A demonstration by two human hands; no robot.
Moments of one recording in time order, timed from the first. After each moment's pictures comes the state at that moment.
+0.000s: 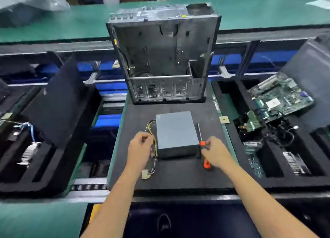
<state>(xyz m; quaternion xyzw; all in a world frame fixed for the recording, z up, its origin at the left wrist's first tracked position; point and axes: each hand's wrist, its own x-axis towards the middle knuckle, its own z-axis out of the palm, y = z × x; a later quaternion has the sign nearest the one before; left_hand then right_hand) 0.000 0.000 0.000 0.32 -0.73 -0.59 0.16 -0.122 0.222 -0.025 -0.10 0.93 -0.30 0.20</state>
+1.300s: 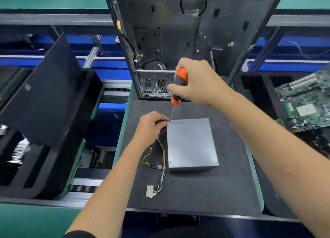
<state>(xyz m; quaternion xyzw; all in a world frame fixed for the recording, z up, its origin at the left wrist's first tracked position) -0.104 -0.079 -0.005 0.18 -0.88 -0.43 0.11 -0.222 0.053 0.145 -0.42 0.85 -0.32 0.06</state>
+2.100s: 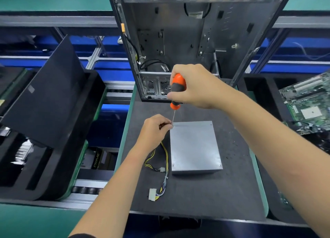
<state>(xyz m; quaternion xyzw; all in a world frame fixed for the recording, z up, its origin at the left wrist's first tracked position) -0.103 -0.077 -0.014 0.18 -0.86 -0.45 0.13 -0.220 0.043 0.151 -0.47 0.83 -0.28 0.12</state>
